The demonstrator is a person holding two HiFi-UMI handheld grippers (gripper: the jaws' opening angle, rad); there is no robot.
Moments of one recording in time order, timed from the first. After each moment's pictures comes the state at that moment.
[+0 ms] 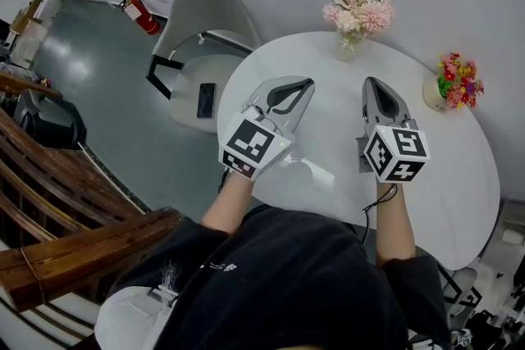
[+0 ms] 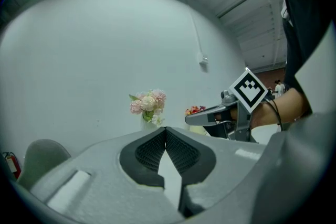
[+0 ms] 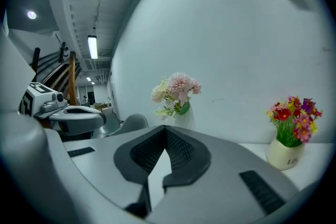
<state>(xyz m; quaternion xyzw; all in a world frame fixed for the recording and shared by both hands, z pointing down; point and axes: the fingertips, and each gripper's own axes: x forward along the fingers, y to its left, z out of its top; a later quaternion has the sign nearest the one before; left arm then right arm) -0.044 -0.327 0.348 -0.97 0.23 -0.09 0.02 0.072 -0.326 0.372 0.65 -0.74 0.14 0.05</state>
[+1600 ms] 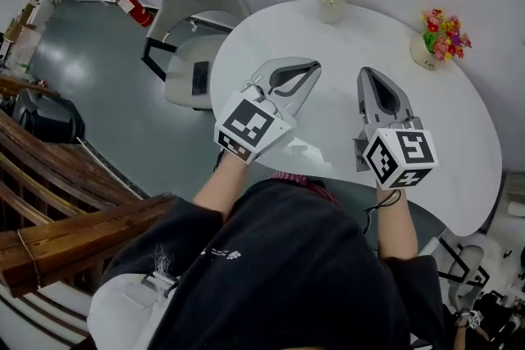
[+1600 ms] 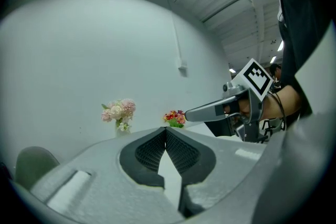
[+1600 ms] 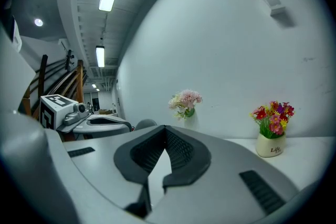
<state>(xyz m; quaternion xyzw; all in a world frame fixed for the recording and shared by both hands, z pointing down) -0.026 -0.234 0.332 -0.98 0.17 -0.08 0.05 0.048 -0.215 0.334 0.64 -0.76 0.12 0.01</state>
